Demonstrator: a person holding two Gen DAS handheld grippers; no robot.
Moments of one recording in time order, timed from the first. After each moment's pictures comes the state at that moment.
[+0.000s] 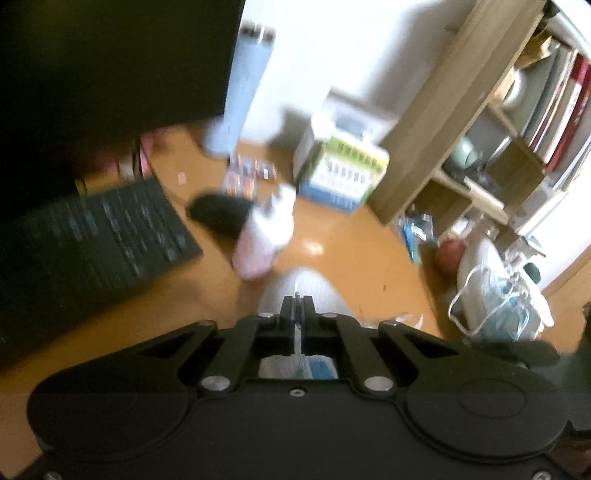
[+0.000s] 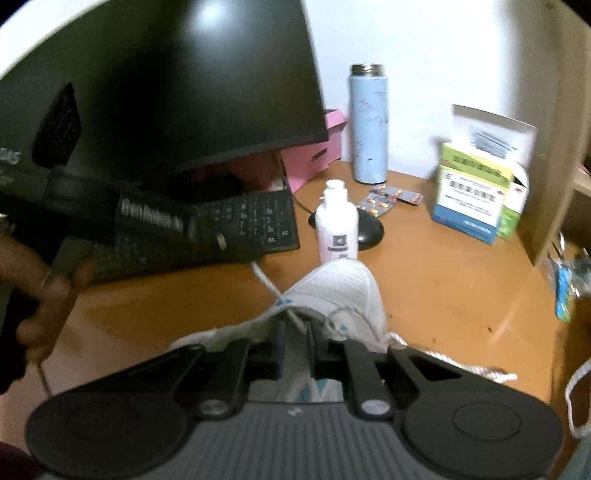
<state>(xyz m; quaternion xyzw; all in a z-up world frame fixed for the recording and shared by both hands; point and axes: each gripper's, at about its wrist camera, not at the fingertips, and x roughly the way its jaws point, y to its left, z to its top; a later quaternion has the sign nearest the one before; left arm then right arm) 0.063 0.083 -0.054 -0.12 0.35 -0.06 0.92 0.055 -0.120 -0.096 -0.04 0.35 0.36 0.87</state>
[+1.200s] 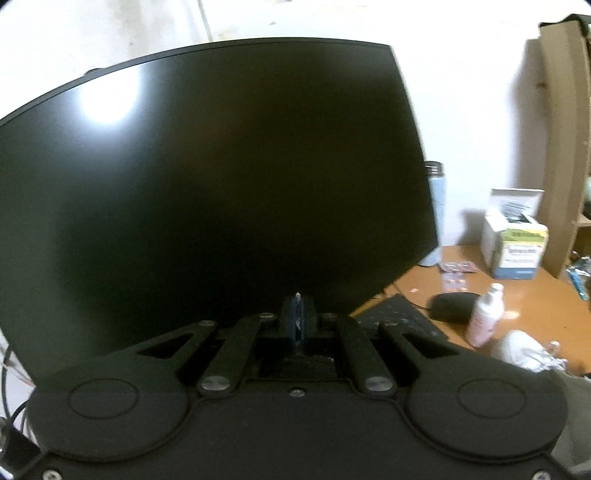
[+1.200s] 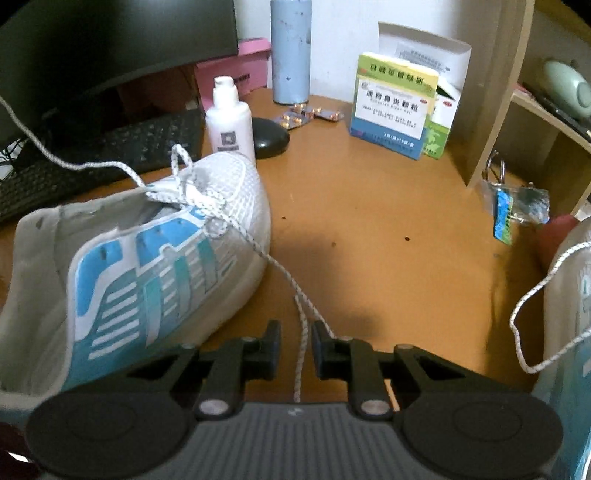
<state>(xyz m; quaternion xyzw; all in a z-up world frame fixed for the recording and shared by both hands) -0.035 0.156 0.024 0.05 0.25 0.19 0.95 0.091 -0.154 -0.154 -0.14 0.42 0.27 0.85</state>
